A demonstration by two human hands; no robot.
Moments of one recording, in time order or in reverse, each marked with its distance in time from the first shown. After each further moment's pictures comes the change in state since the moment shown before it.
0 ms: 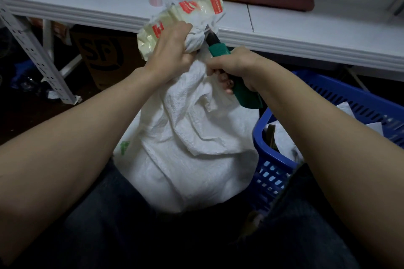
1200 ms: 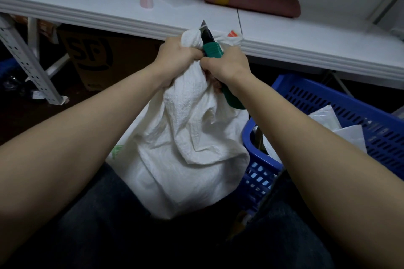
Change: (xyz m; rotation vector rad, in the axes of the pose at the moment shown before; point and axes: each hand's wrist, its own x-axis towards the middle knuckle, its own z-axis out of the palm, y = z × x) left_hand 0.004 0.039 0.005 -0.671 -0.117 -0.651; right_hand 0.006 0.006 0.004 -0.164 0.406 -0.181
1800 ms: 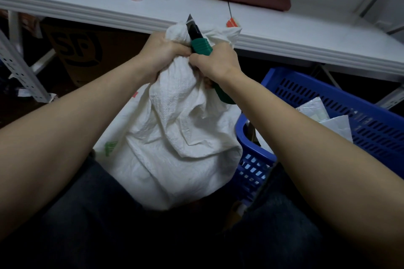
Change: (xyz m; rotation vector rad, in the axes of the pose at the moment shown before) left_hand -0.001 -0.003 -0.013 -0.200 -0.097 -0.032; right_hand -0.004 -0.002 0.010 0.023 0.006 -0.002
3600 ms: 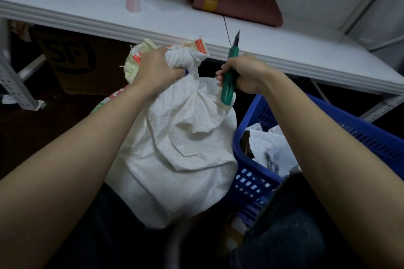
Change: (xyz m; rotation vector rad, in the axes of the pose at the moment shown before) left_hand 0.017 -0.013 -0.005 0.695 0.201 0.155; right_hand 0.048 0.020 -0.048 0.527 -0.273 0.278
